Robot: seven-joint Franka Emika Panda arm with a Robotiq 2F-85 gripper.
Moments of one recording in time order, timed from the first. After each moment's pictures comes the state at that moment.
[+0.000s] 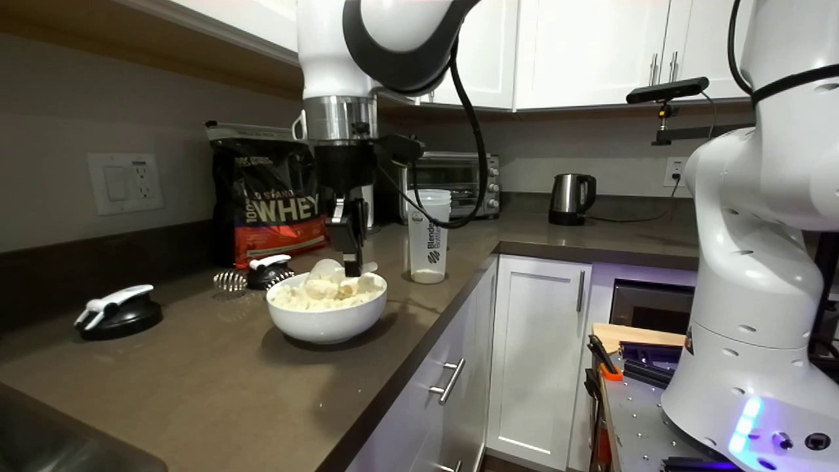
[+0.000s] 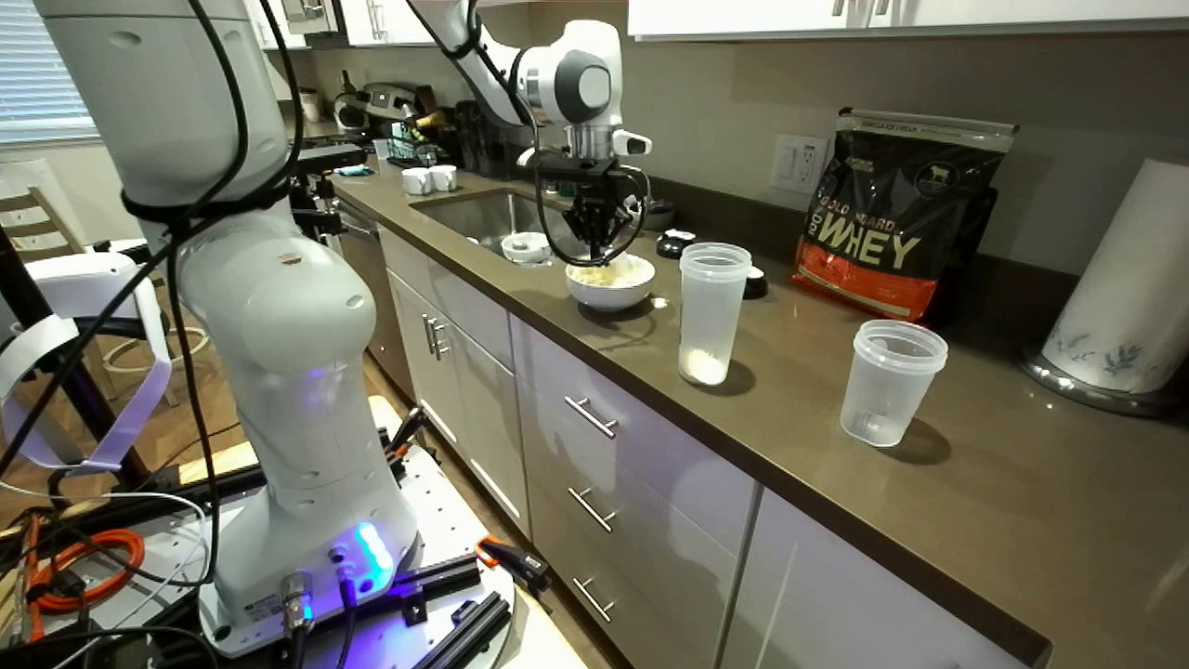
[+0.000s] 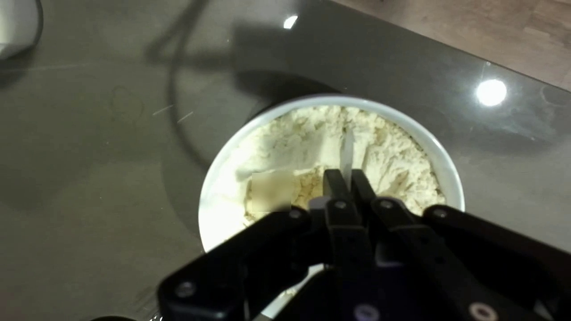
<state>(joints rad) 0.17 -0.03 0.11 -2.27 -0.06 2.23 0.00</state>
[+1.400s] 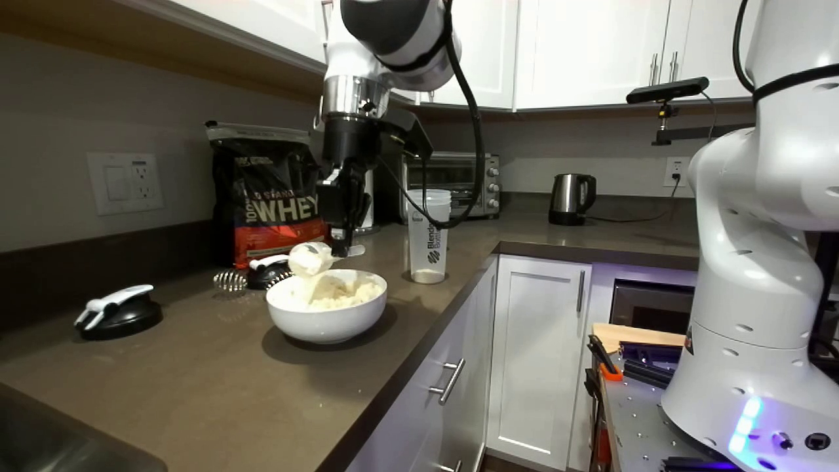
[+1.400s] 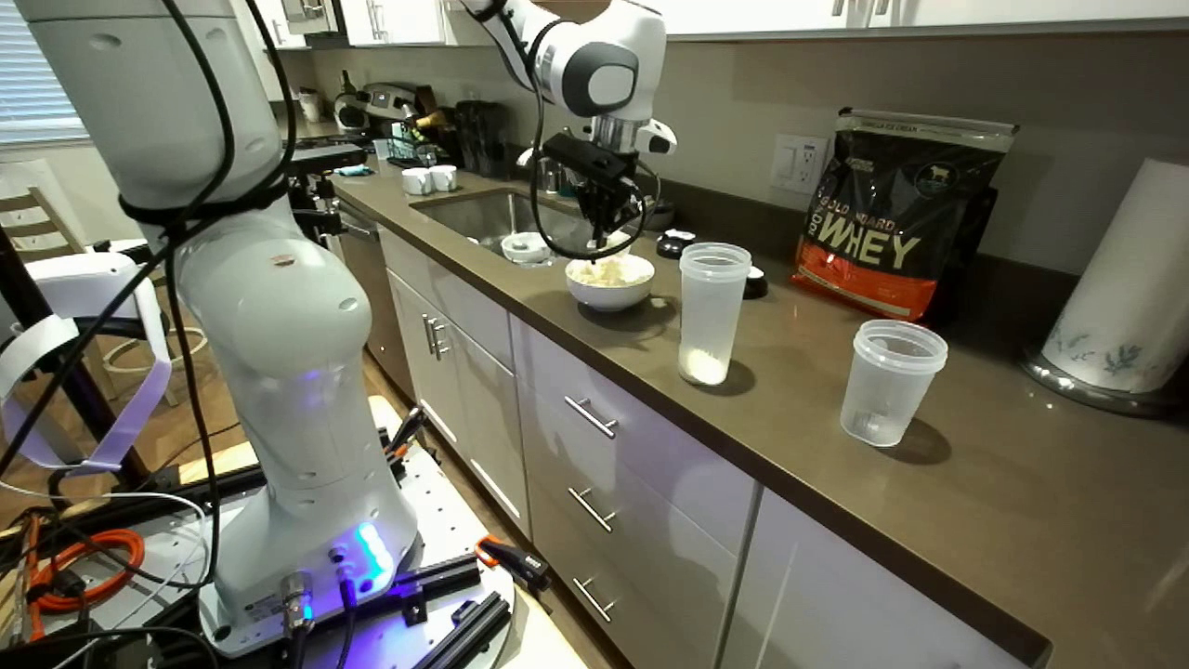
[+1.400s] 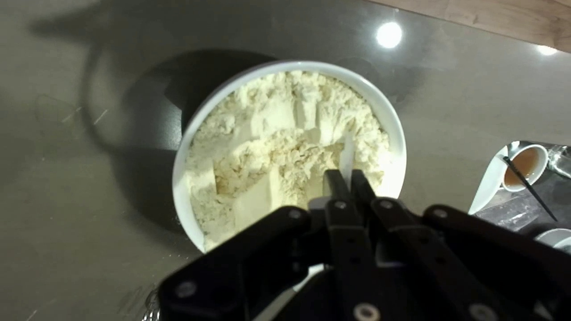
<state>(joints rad) 0.12 -0.07 0.06 -2.27 0.31 2.23 -0.17</state>
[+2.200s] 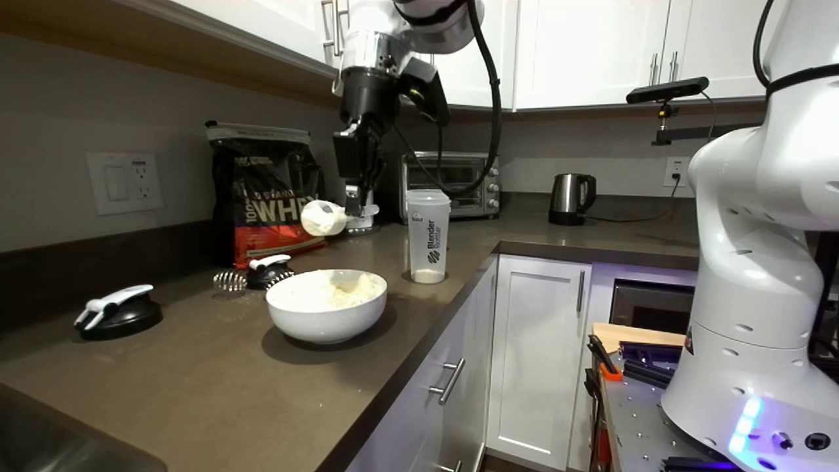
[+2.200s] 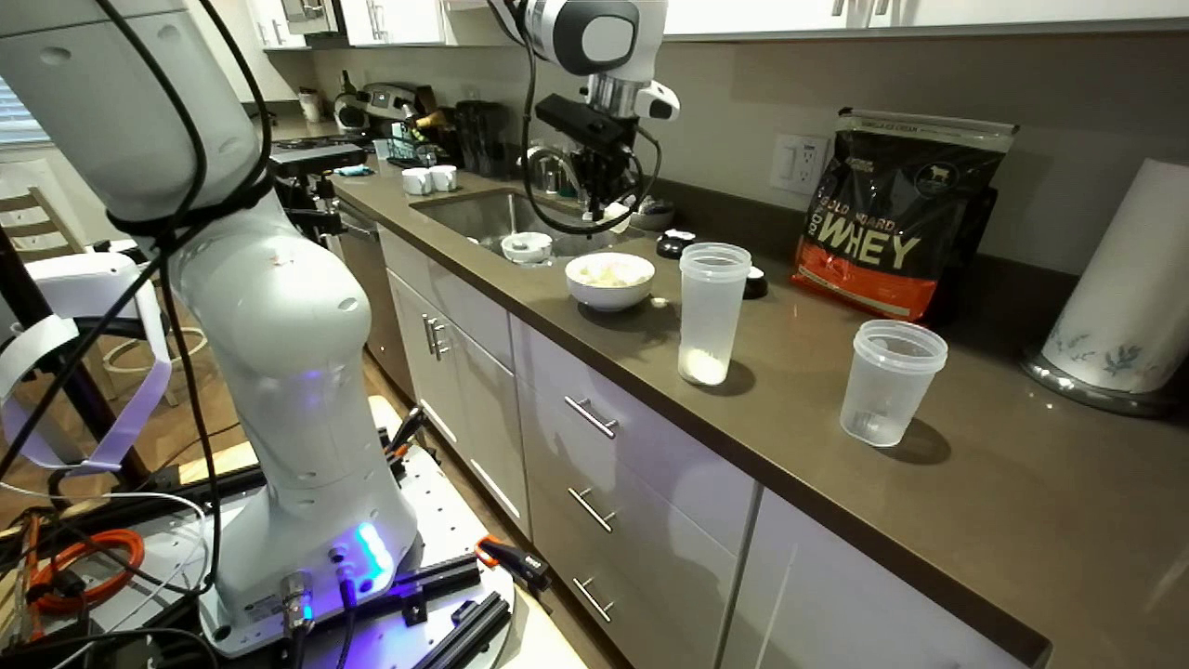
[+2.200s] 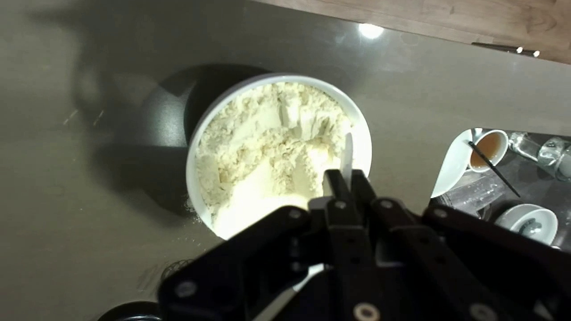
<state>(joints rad) 0.12 -0.20 0.02 -2.28 0.34 2.13 -0.17</state>
